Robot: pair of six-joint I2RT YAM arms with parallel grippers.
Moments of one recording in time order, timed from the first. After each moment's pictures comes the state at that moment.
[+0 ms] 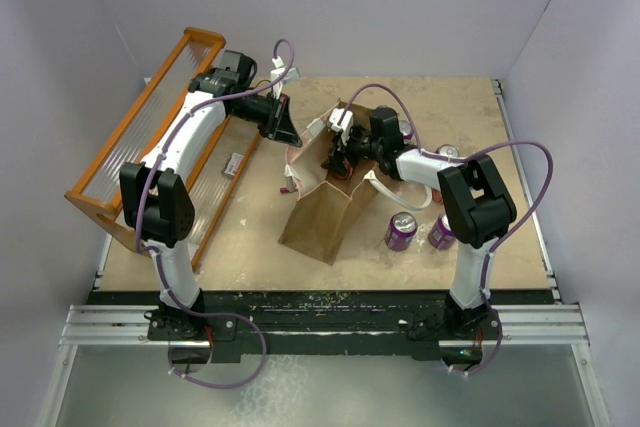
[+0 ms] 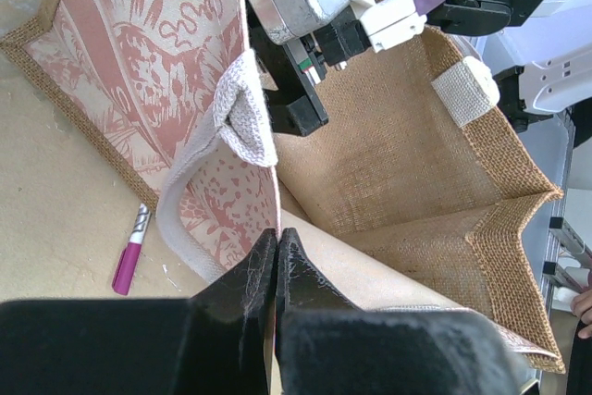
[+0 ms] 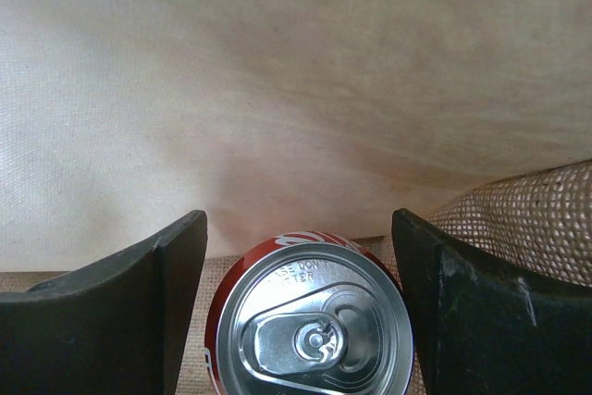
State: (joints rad) left arm -0.26 1.92 1.85 -0.97 0.98 0.22; right arm 0.41 1.94 1.18 0.28 -0.64 -0.45
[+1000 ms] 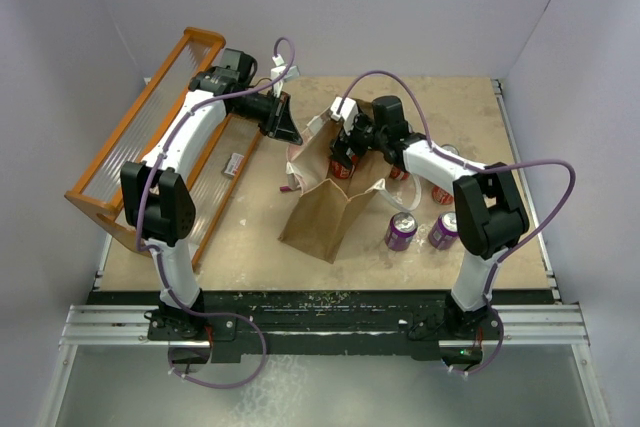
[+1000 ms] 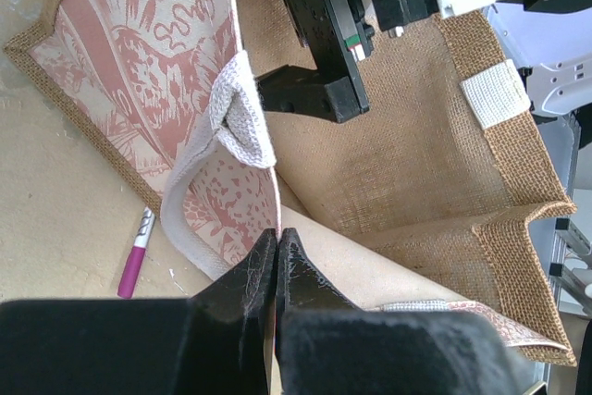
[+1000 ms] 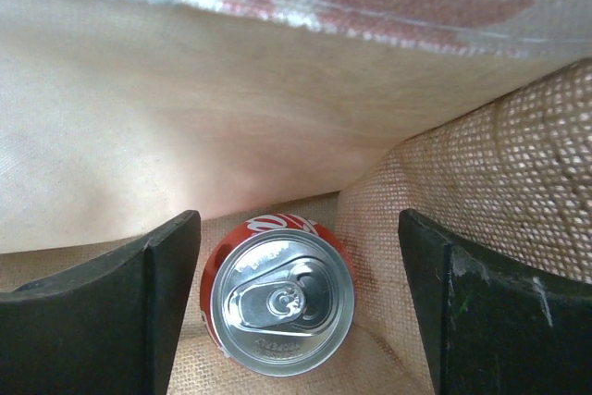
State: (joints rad) left arm -0.26 1.93 1.87 -0.96 0.98 0.23; right arm 0.41 1.84 1.25 0.04 -0.50 -0.50
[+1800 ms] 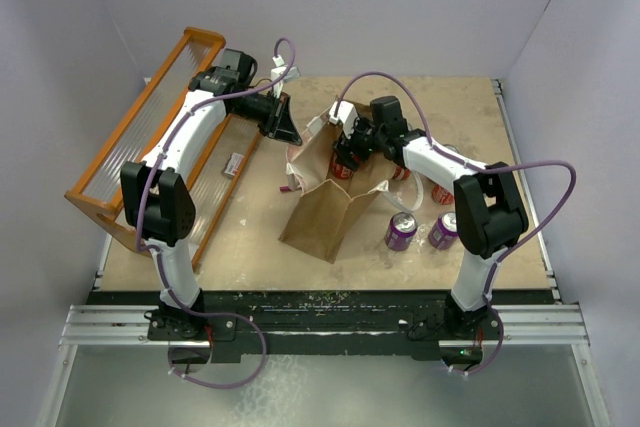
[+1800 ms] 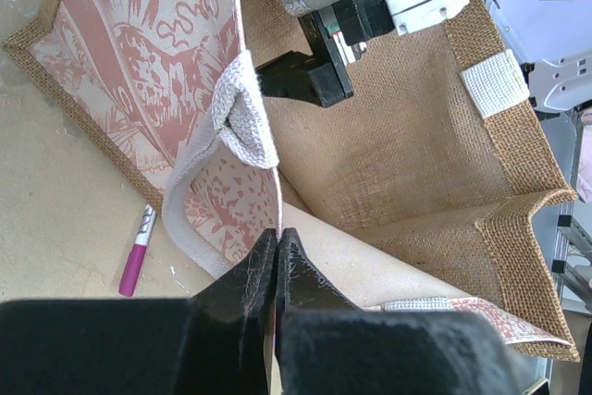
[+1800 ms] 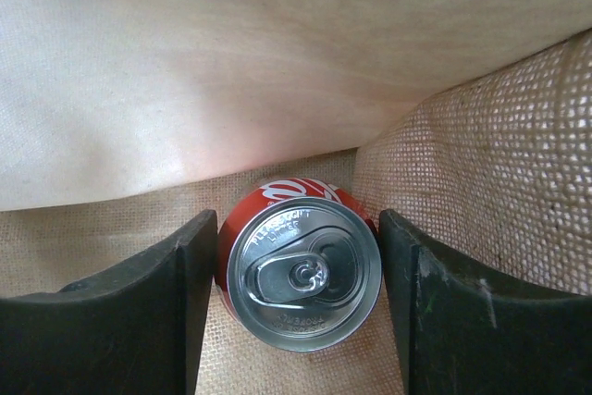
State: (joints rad) left arm -0.26 1.93 1.87 -0.97 0.98 0.24; right arm 0.41 1.85 1.30 -0.13 -0.46 -0.55
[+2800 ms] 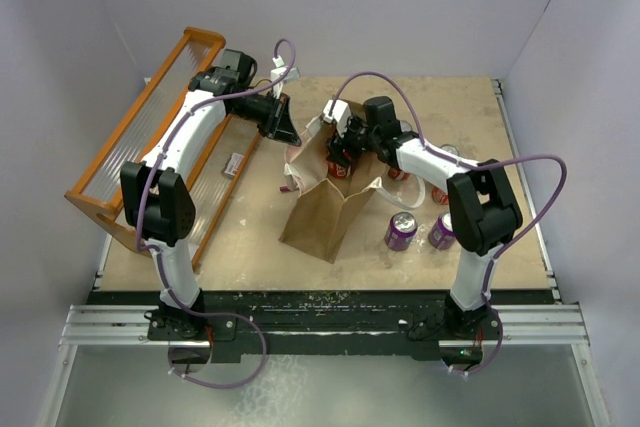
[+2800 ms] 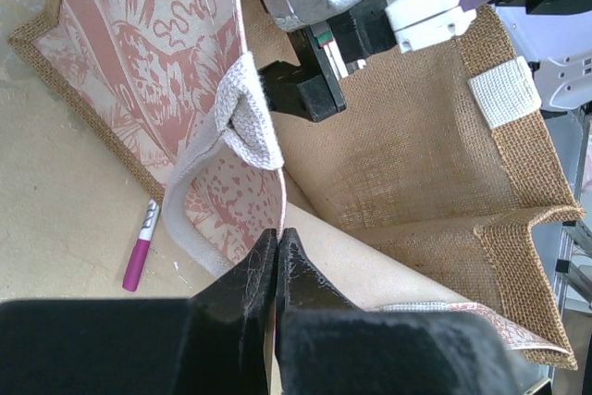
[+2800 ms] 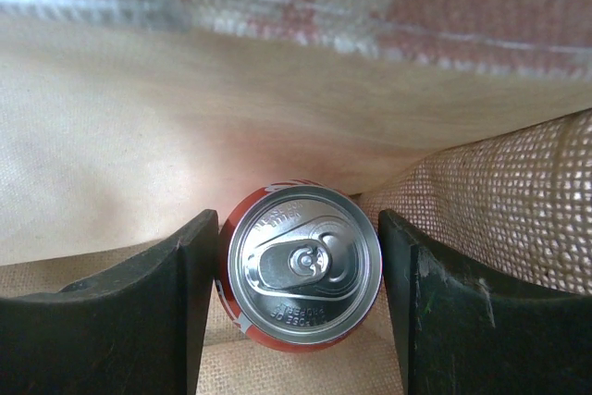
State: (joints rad) left arm -0.26 1.93 1.87 -0.98 0.97 0.25; right arm 0.44 1.88 1.32 -0.05 -0.47 -0.51
